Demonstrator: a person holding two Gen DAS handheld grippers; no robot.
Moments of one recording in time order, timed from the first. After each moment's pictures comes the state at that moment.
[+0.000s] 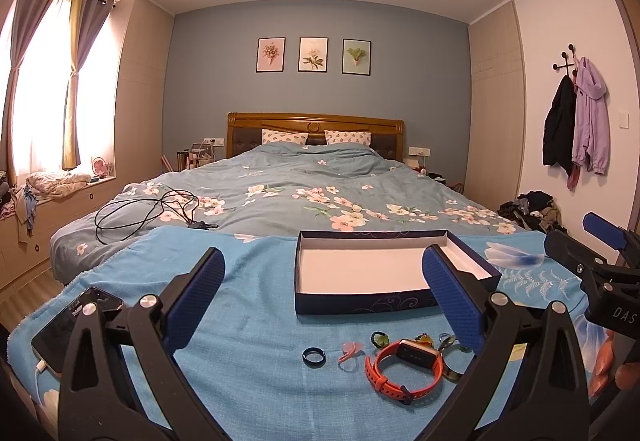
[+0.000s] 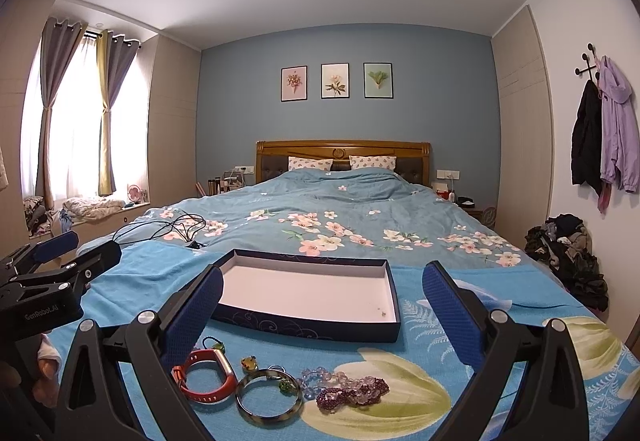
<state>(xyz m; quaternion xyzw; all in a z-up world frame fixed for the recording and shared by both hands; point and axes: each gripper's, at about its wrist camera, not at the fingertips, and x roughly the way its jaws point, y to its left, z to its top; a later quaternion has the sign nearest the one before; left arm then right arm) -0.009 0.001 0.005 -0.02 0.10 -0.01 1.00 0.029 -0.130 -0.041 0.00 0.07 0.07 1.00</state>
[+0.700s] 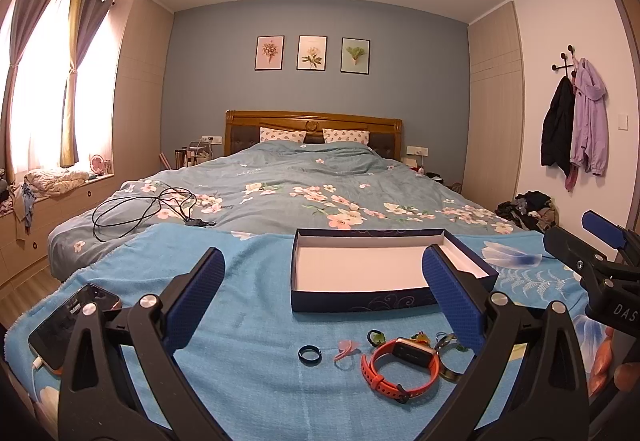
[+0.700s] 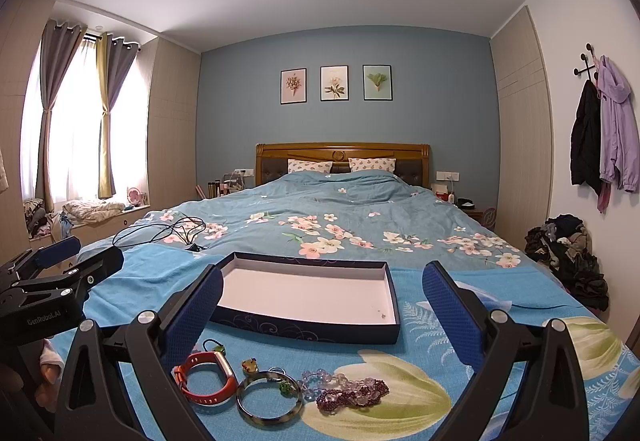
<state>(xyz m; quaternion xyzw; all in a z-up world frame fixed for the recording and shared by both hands) -0.010 0.001 0.000 -0.02 0.10 -0.01 0.99 0.027 -0.130 -0.039 0.00 0.07 0.07 1.00</state>
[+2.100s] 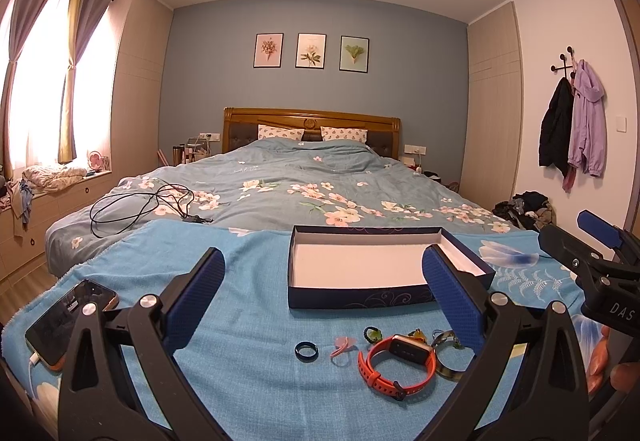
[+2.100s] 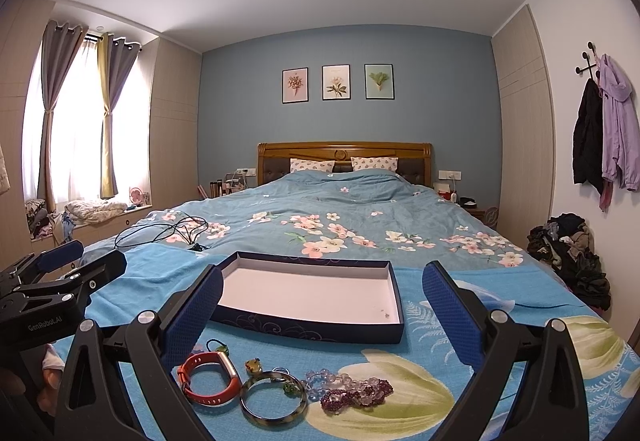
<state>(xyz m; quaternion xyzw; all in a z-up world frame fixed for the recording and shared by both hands) -0.009 -0.002 -0.002 -0.02 0.10 -0.01 0.99 0.027 -0.128 -0.039 0.00 0.07 0.07 1.00</state>
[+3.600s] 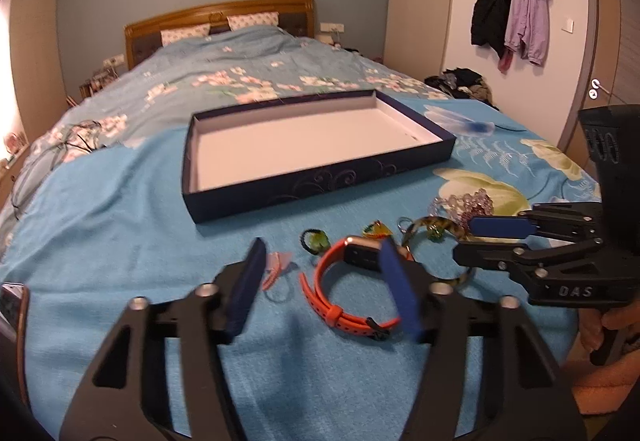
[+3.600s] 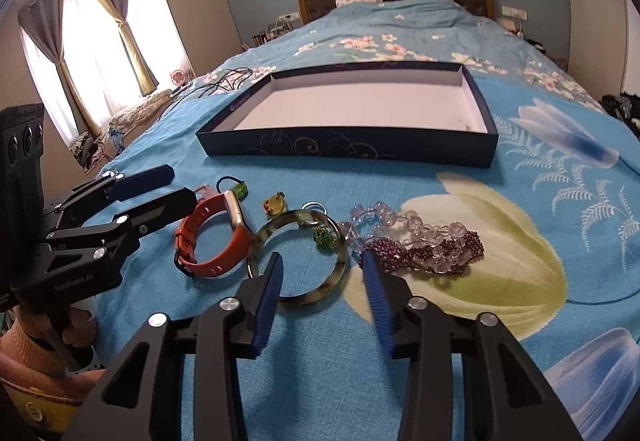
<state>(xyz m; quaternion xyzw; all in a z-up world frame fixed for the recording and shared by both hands) 0.081 -0.031 -0.066 0.04 0.33 -0.19 0.93 0.089 -0.125 -0.123 0.04 0.39 0.19 0.90</state>
